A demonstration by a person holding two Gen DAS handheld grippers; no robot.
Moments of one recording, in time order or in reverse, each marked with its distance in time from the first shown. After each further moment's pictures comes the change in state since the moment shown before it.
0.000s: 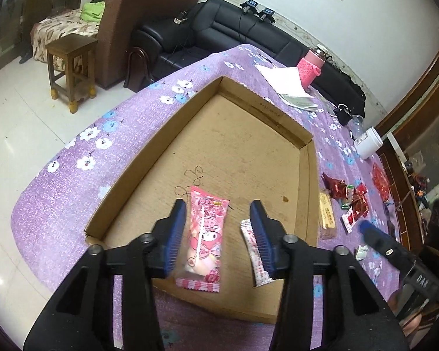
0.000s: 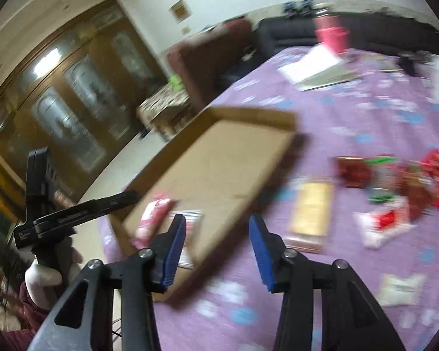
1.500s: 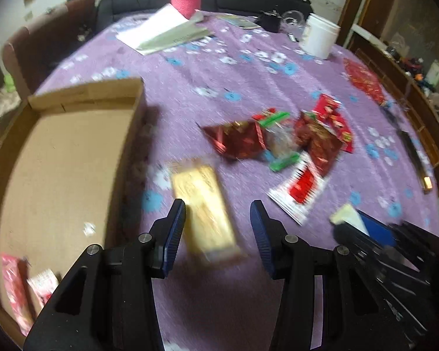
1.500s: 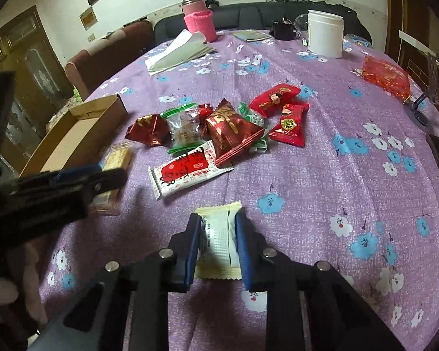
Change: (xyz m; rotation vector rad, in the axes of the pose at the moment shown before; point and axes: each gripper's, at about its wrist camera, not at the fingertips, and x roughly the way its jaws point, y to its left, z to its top) left arm 0.140 -0.217 -0.034 0.499 0.165 0.058; right arm -0.024 -0.121 -0.047 0.163 0.008 -0.419
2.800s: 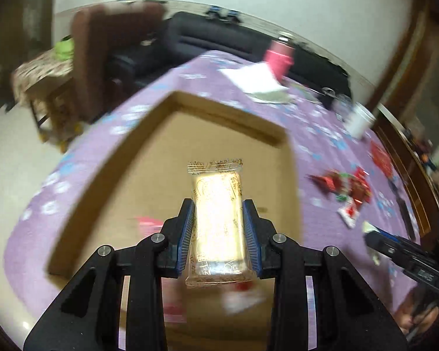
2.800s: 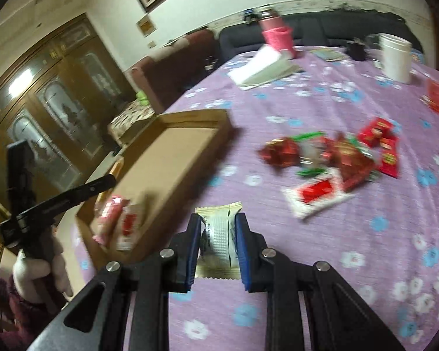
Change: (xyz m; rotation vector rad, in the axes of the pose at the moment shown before) left arm -0.107 0.173 -0.069 -0.319 -0.218 -0.002; right arm -0.032 0.092 0.012 -0.085 -0.032 0.326
